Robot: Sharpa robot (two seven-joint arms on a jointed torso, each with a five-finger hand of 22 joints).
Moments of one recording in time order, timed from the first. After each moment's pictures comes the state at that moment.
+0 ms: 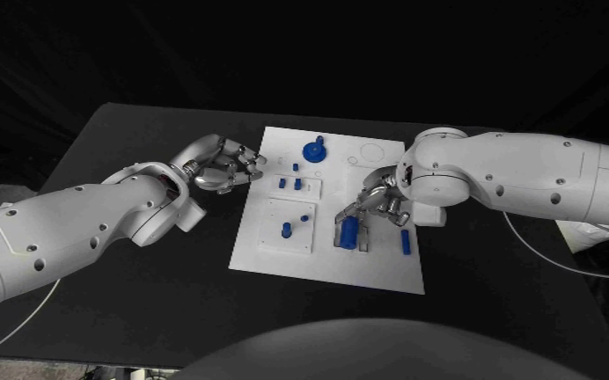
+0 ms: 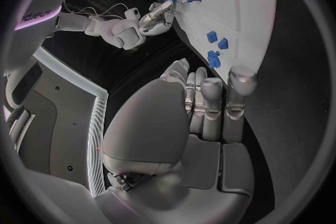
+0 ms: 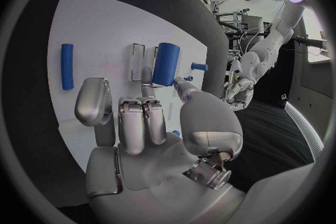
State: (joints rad) left arm 1.22 -0.79 -0.22 1.43 -0.72 -0.27 0.27; left_hand 1.54 -0.07 0.10 0.29 0.33 0.96 0.11 0.10 0.07 0.84 0.07 0.71 0.38 1.26 0.00 1.18 0.82 0.10 1.30 0.11 0.93 1.31; right arm 1.29 -0.86 -0.23 1.60 -0.69 0.20 -0.66; right_hand 0.80 0.02 0.22 0.12 0.18 1.07 0.05 0.13 0.67 1.47 -0.02 1.57 1.31 1.46 -0.07 1.57 1.31 0.08 1.36 0.04 1.14 1.31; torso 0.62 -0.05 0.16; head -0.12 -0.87
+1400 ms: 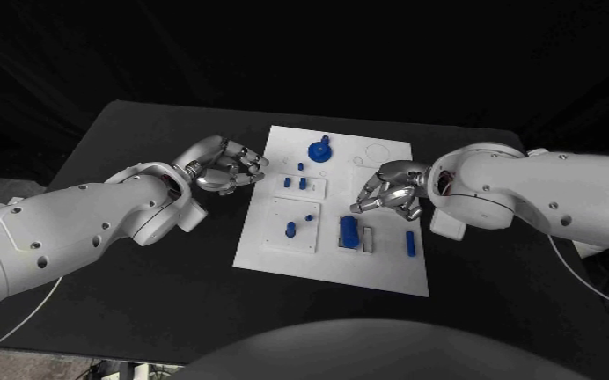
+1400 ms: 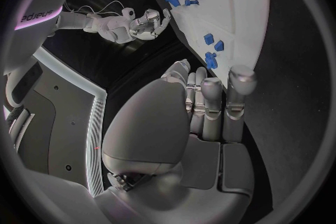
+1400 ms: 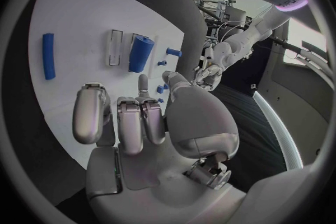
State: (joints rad) left arm 1.21 -0.81 -0.22 1.44 -0.72 -0.26 0.27; left_hand 1.55 -0.06 0.11 0.29 0.35 0.95 0.11 0.10 0.07 0.84 0.07 0.71 0.38 1.26 0.01 1.18 0.82 0.10 1.30 0.11 0.92 1.31; right arm 1.28 -1.05 -0.23 1.79 -0.79 -0.03 -0.35; right_hand 1.10 0.01 0.06 0.09 0.62 0.75 0.10 0.33 0.93 1.47 0.02 1.57 1.31 1.47 -0.04 1.57 1.31 0.08 1.41 0.07 1.28 1.31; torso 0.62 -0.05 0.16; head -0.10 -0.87
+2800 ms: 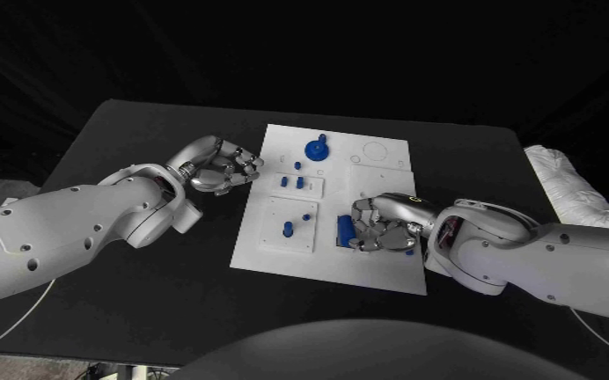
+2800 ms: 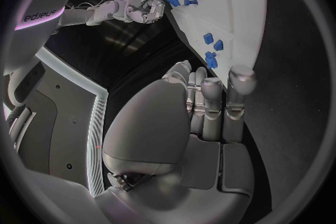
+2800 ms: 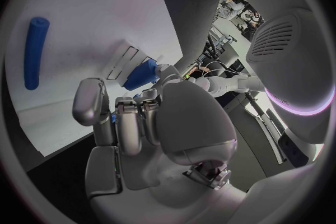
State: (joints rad) left arm 1.21 -0.85 -0.22 1.46 -0.71 -0.27 0.30; left_hand 1.55 -0.05 0.12 0.29 0.35 0.97 0.13 0.10 0.07 0.84 0.07 0.72 0.38 1.25 0.00 1.18 0.81 0.10 1.30 0.11 0.92 1.31; right arm 1.05 -1.07 -0.24 1.82 -1.37 -0.37 -0.02; right_hand 1.36 0.00 -0.02 0.22 0.74 0.55 0.08 1.22 1.31 1.47 0.02 1.57 1.31 1.46 -0.02 1.57 1.31 0.08 1.31 0.09 1.20 1.31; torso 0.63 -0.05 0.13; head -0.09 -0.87
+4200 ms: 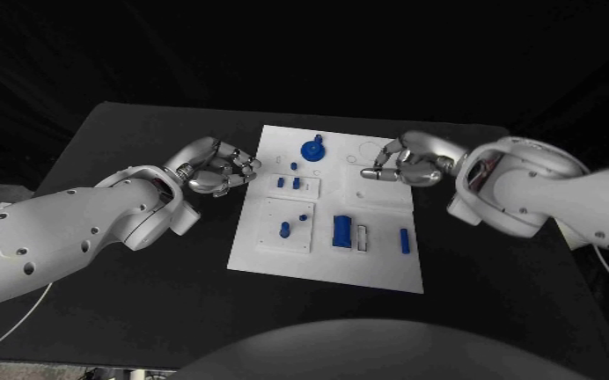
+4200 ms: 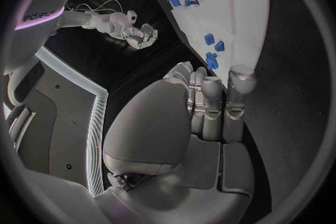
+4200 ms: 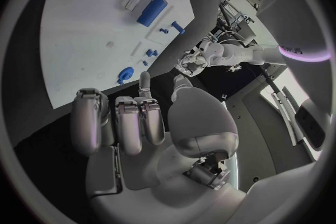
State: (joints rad) left arm 1.21 -0.84 -0.22 1.46 -0.71 -0.27 0.29; left_hand 1.57 -0.05 0.14 0.29 0.39 0.97 0.13 0.11 0.07 0.84 0.07 0.72 0.38 1.25 0.00 1.17 0.80 0.10 1.30 0.11 0.91 1.31; right arm 1.31 -1.19 -0.24 1.87 -1.14 -0.28 -0.18; right_hand 1.04 0.05 -0.17 0.29 0.37 0.86 0.08 0.47 0.63 1.47 0.02 1.57 1.31 1.47 -0.04 1.57 1.31 0.06 1.45 0.07 1.39 1.31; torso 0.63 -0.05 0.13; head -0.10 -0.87
